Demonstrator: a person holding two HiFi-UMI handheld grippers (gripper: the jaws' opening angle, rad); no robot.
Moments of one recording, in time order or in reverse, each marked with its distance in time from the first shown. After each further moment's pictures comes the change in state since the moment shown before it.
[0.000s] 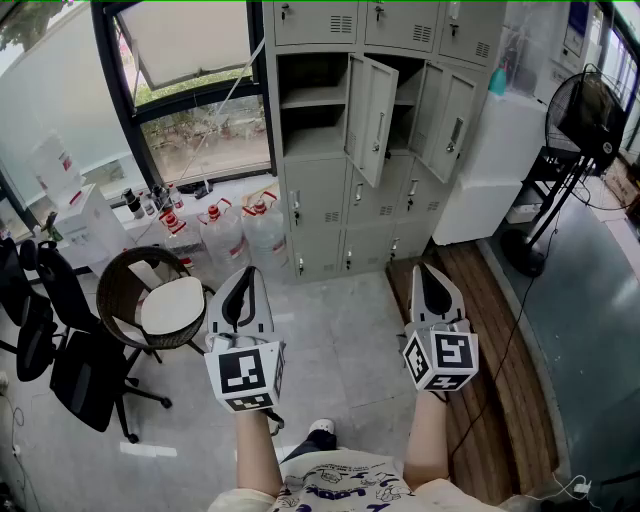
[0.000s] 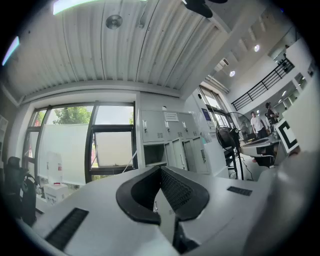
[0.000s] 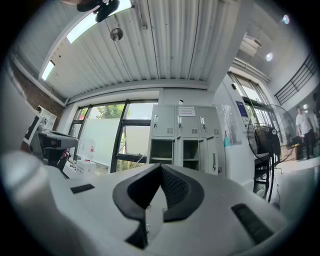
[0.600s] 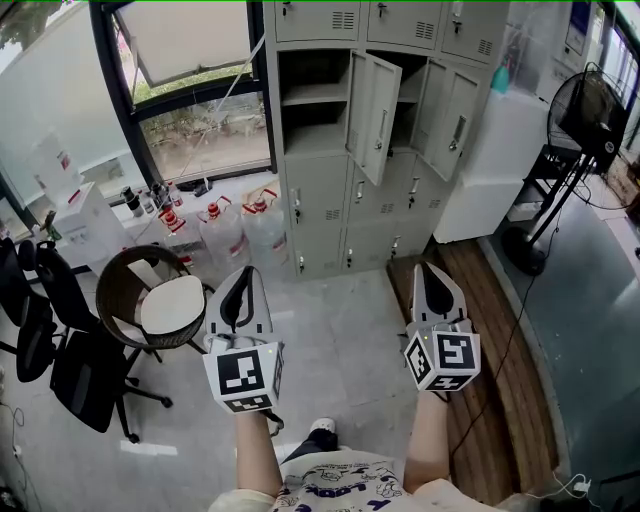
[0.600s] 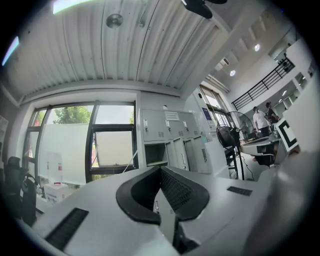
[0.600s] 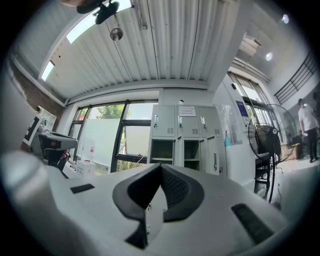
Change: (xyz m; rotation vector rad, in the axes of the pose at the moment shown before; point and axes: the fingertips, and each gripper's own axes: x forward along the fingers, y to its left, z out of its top) left arm 0.004 0.008 -0.010 -0.003 0.043 0.005; right arm 0.008 0.004 -0.002 0.000 -0.005 0.002
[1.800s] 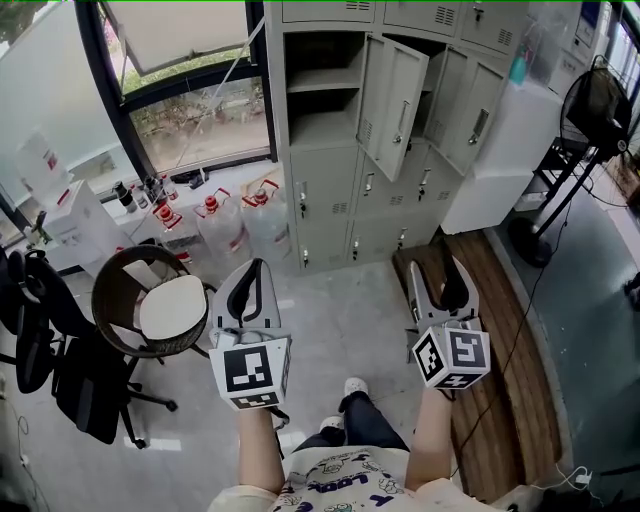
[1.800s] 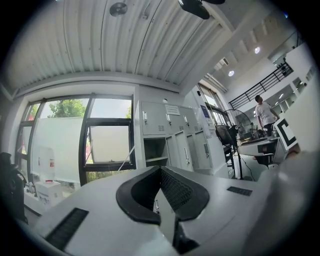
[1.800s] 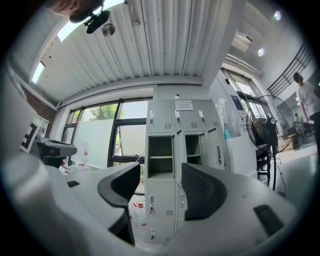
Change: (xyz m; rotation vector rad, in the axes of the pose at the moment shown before) left arm 0.080 0.040 -0.031 -0.002 -0.019 -0.059; right arm 0.078 0.018 -0.029 0.074 0.005 -0.048
